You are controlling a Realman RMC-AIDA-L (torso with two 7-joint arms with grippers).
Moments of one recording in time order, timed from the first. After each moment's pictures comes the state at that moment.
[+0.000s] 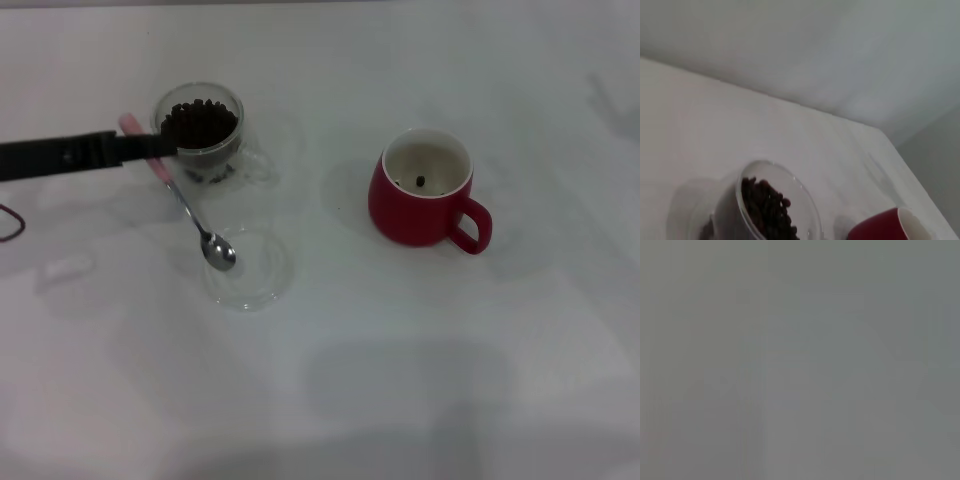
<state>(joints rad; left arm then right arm) -0.49 -1.97 1.04 0.69 1.77 1.38 -2.12 0.35 2.01 -0.71 -0.15 -0.80 -1.55 0.58</state>
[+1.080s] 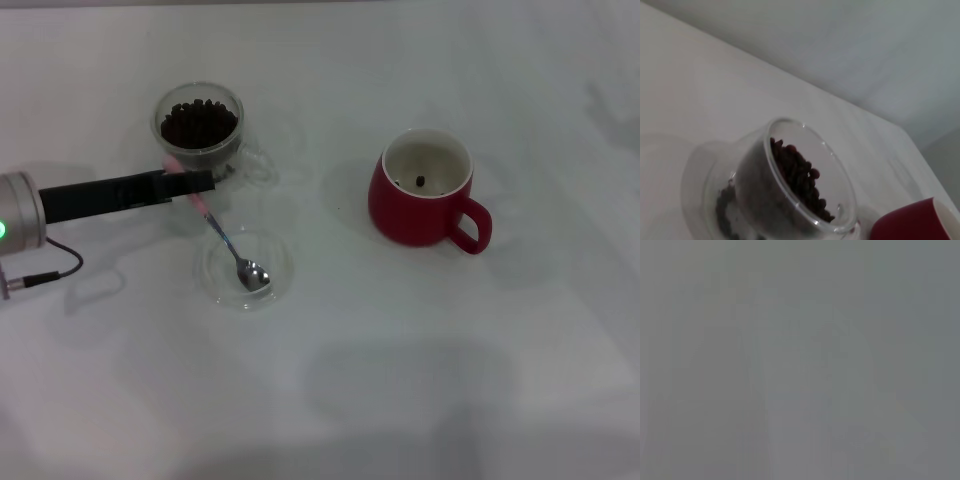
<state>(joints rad) -0.50 -2.04 1.04 0.56 1.77 1.25 -2.04 0.34 2.01 -0.71 -0.10 -0.81 -1.58 0.58</state>
